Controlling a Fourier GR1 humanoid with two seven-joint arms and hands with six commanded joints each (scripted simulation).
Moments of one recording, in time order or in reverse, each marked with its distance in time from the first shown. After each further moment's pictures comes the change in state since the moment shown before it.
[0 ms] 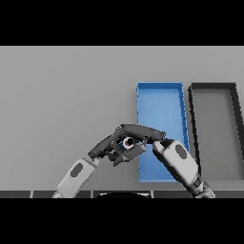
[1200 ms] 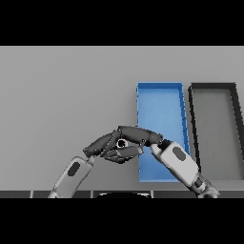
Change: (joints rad) left arm -0.009 0.039 0.041 0.021 -0.147 -0.089 -0.052; right arm -0.018 -0.039 0.071 -0.017 0.069 -0.074 -0.084
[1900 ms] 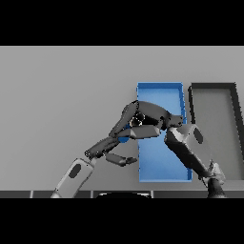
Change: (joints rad) left arm 0.026 -0.020 -0.015 -0.005 0.010 -0.003 0.078; right arm -0.256 -0.100 -0.211 -0.053 -0.564 -0.249 0.276
